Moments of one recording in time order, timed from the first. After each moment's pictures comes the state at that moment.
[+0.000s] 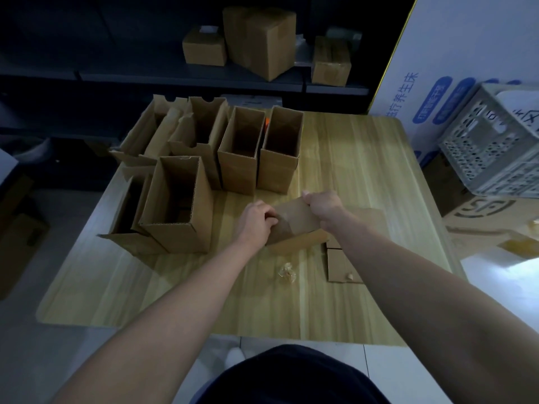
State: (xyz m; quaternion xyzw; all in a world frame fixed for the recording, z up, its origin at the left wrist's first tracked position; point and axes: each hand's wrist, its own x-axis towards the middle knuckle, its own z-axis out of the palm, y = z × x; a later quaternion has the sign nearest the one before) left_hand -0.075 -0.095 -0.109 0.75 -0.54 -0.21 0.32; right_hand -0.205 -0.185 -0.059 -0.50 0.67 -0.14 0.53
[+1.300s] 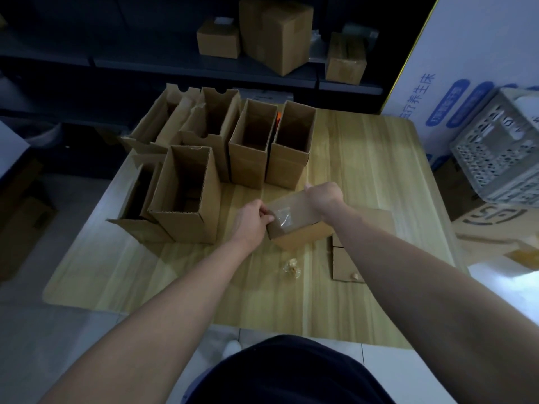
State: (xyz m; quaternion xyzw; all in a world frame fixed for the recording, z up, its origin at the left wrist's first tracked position) left_hand -0.063 -0.075 -0.103 0.78 -0.44 -0.27 0.34; right_hand -0.186 -0.196 -0.072 -0.60 0.67 -0.10 0.44
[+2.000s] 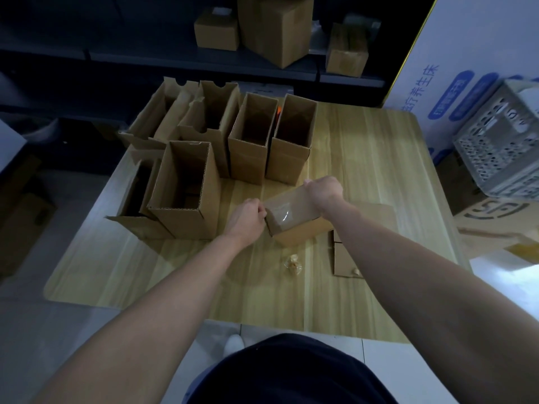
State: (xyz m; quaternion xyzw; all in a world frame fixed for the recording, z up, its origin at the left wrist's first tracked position) left_hand -0.050 -0.074 -0.112 0.79 -0.51 -0.25 0.25; right_hand -0.183 -0.202 -0.081 -0.61 0.67 -0.11 0.41
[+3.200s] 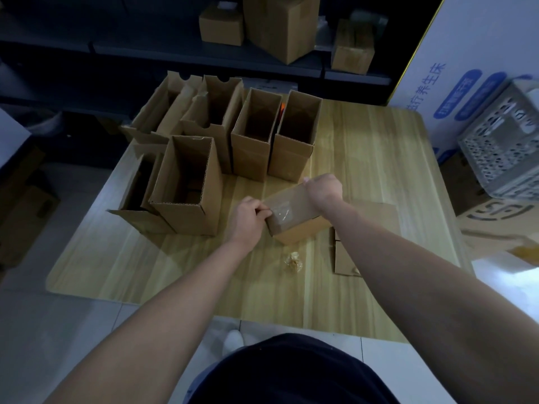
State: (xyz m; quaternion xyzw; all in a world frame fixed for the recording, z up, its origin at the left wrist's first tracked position) left_hand -0.060 -0.066 -0.121 0.77 -0.44 -0.22 0.40; right_hand -0.173 -0.186 -0.067 -0.63 0.69 -0.06 0.37
